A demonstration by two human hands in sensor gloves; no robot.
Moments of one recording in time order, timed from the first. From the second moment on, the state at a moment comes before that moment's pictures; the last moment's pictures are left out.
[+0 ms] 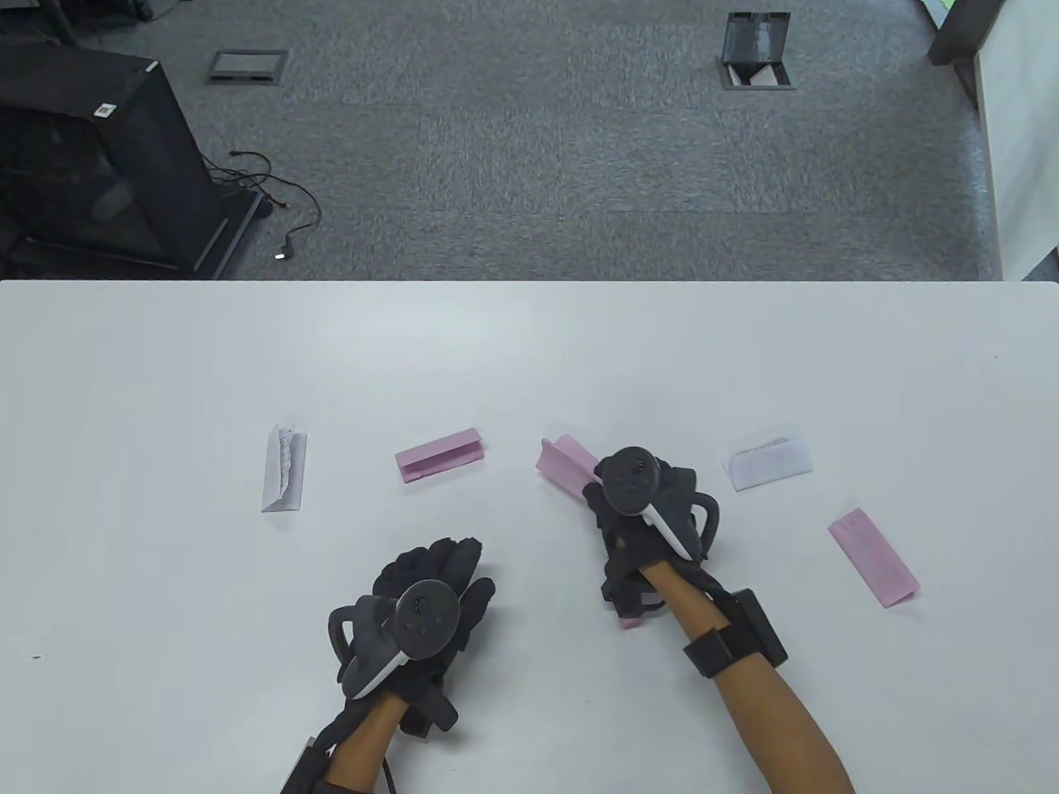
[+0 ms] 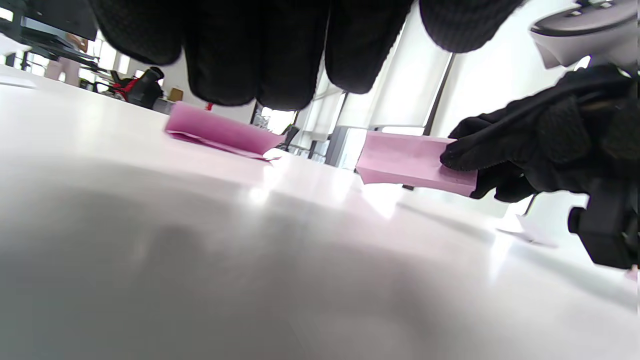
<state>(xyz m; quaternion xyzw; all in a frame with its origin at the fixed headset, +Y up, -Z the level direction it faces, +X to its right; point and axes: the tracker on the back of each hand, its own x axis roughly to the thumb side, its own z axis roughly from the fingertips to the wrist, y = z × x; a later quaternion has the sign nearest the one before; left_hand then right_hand) -0.142 -0.746 -0.218 0.03 -0.09 0.17 0.98 0.125 -0.742 -0.321 0.00 -0.02 0.98 0.21</state>
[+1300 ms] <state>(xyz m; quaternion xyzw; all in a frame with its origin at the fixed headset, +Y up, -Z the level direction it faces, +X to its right) -0.104 -0.772 -0.221 -0.09 -0.07 0.59 0.80 0.163 -0.741 -0.238 0.13 0.05 0.89 0.43</state>
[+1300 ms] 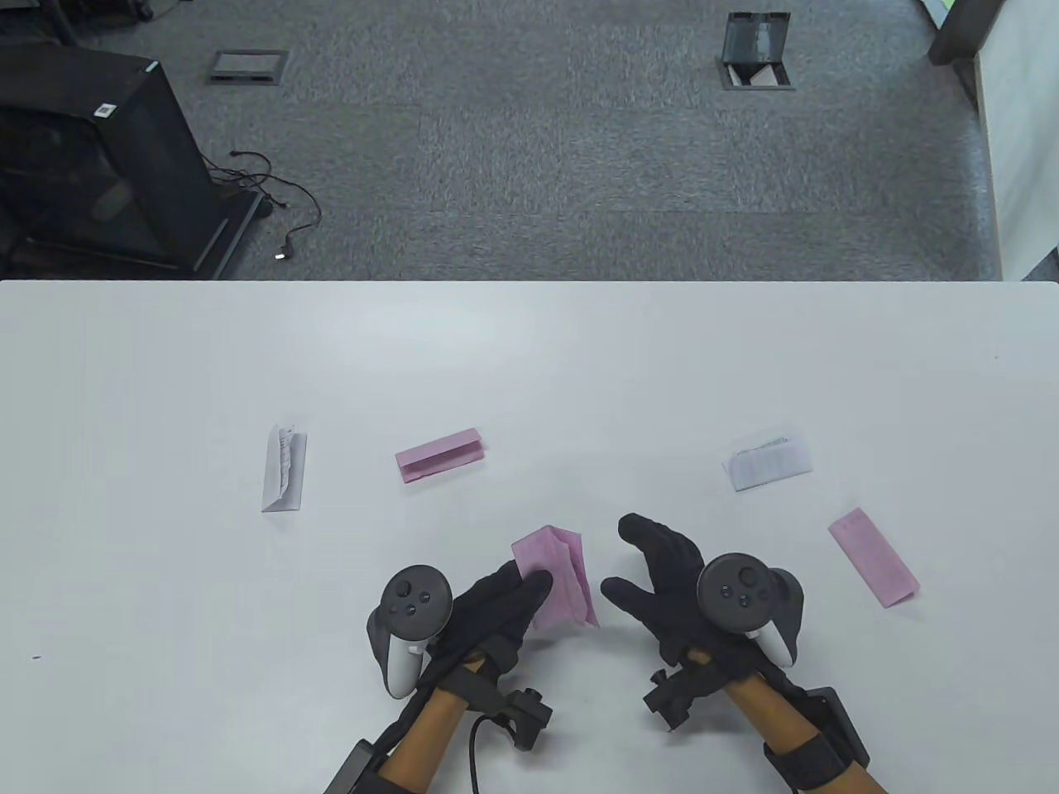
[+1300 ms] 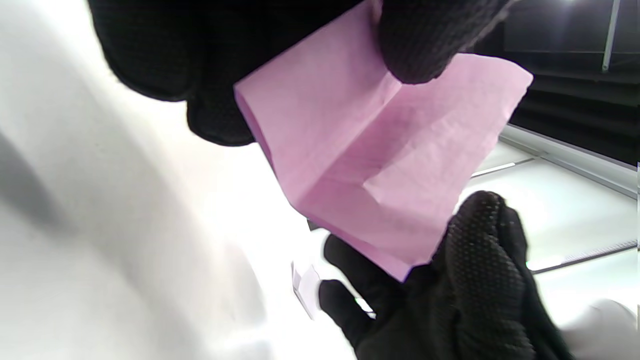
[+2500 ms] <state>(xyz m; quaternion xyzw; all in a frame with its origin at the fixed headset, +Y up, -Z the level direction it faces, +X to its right) -0.091 -0.766 -0.212 -0.06 -0.07 0.48 0.87 0.159 -0.761 -0.239 0.10 0.15 0.82 0.55</state>
